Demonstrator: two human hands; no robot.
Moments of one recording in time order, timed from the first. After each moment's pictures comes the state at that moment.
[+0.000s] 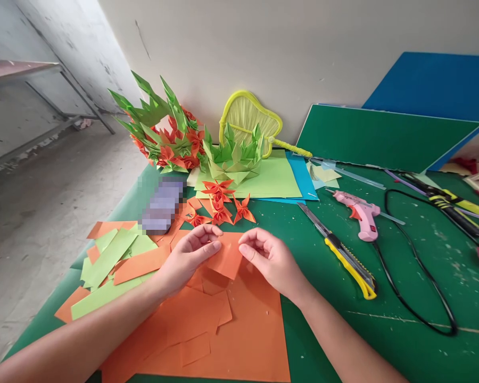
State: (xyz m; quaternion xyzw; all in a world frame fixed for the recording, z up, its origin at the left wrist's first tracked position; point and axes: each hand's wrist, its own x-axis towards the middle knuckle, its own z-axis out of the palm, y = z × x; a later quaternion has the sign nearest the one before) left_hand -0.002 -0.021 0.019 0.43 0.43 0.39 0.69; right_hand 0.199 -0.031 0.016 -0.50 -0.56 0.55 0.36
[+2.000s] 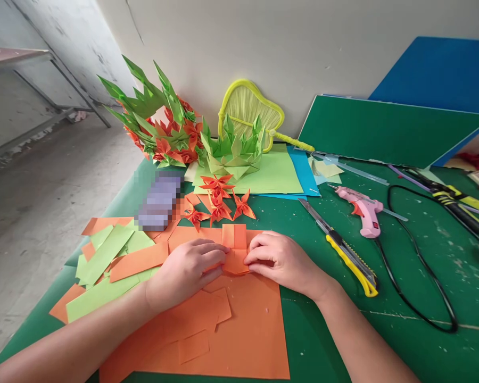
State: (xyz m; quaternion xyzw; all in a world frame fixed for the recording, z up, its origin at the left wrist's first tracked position) left_hand -0.011 -0.024 0.013 0.90 0.35 0.18 0.20; right_hand 0.236 -0.018 0.005 -0.37 -0.86 0.28 0.20
